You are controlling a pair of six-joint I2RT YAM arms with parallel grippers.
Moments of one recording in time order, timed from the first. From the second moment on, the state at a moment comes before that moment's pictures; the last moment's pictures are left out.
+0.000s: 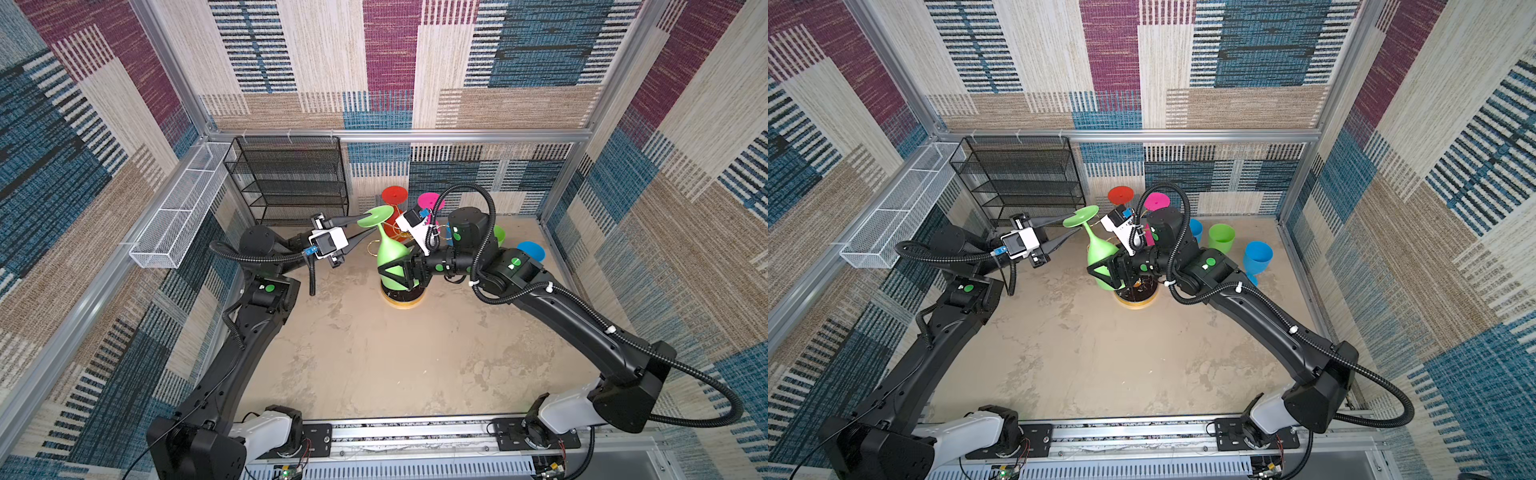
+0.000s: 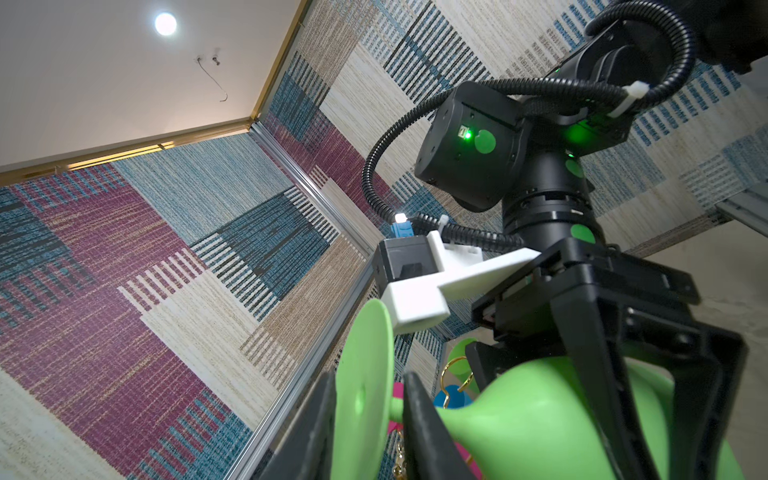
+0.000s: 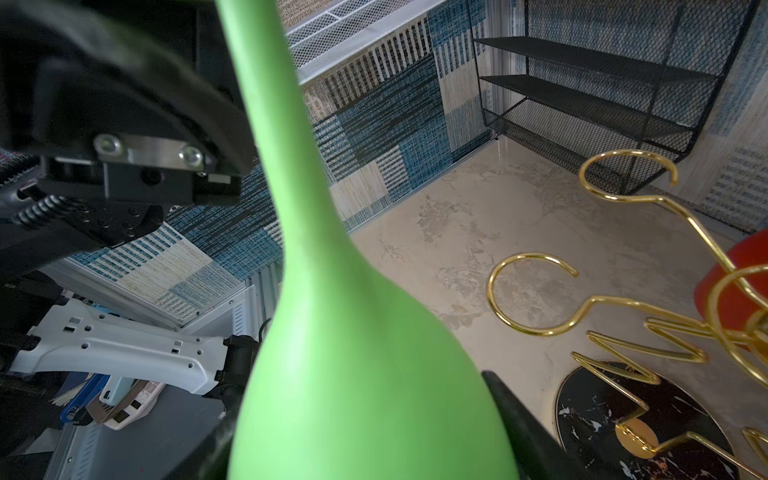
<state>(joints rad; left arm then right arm) -0.24 1.19 1.16 0.48 0.99 0.45 0.75 1.46 1.57 -0.49 -0.51 0.17</state>
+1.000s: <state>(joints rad) -0.24 1.11 1.20 0.30 0.67 0.23 0.73 1.21 1.46 -0.34 -0.43 0.28</state>
